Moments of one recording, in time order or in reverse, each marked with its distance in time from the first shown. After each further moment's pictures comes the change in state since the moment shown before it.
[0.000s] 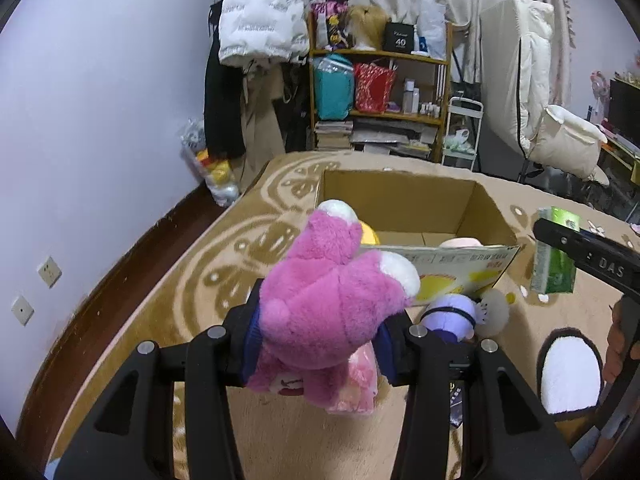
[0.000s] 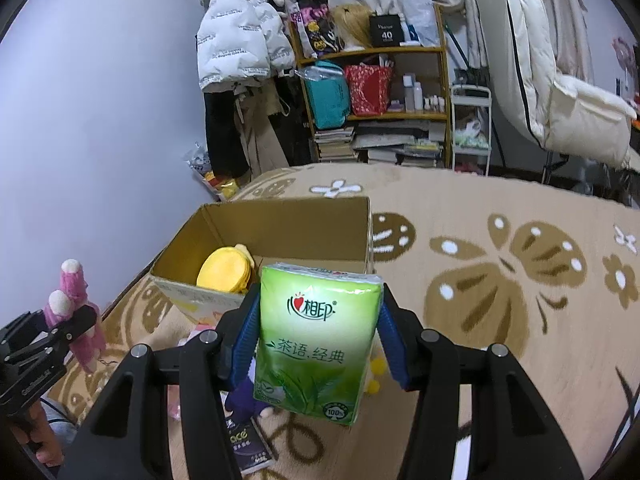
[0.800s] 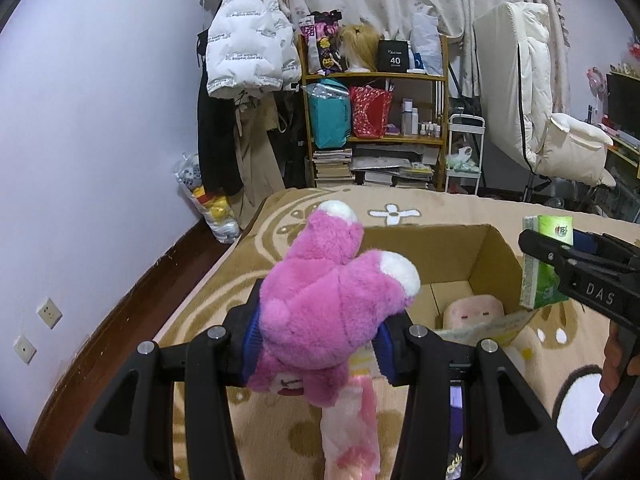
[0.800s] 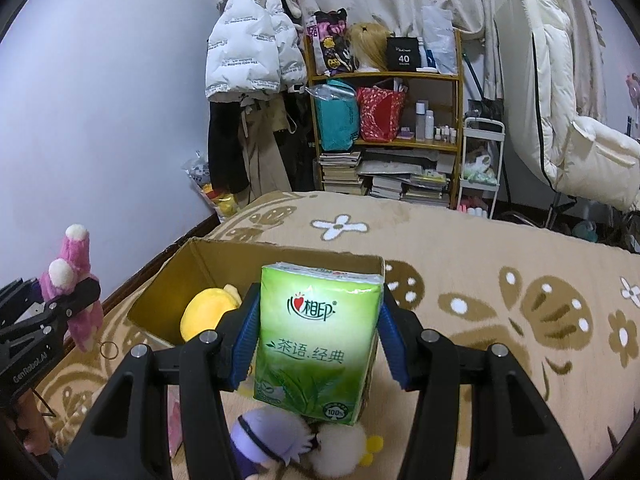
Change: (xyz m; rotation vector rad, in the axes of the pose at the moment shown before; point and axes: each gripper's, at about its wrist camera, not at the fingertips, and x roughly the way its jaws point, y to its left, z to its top) left arm 0.040 -0.017 0.054 0.058 -0.095 0.025; right arm 0.041 0.010 0.040 -0.084 -0.062 -0.012
